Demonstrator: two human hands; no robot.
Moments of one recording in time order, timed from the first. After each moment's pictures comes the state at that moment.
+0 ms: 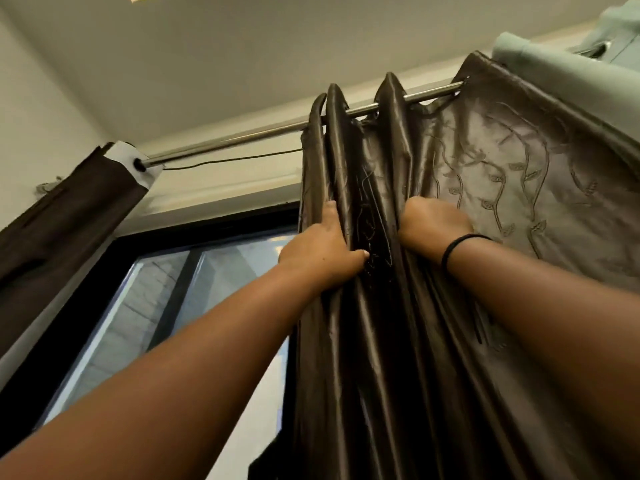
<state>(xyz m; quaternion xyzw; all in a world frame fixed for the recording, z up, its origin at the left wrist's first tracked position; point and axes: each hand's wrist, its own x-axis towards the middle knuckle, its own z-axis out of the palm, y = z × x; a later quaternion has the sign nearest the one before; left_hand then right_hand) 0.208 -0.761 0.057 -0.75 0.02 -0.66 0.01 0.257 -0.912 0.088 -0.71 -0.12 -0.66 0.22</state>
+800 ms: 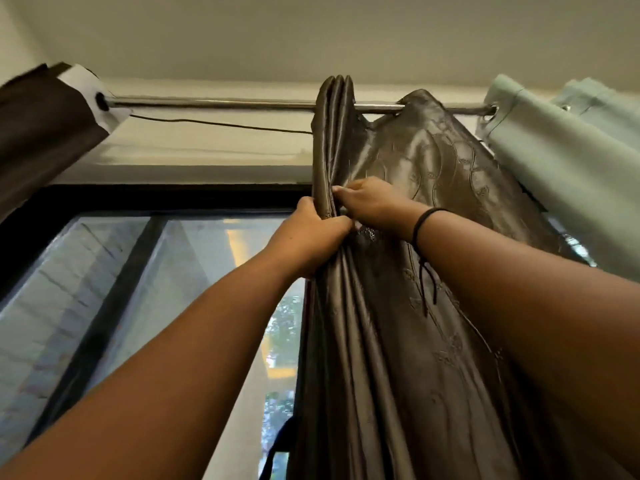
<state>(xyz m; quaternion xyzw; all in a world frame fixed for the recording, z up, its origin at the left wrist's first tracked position) 0.192 -0.671 0.048 -0.72 0.27 -0.54 -0.35 0.207 -0.795 0.102 -0.70 -0.30 -0.59 0.26</state>
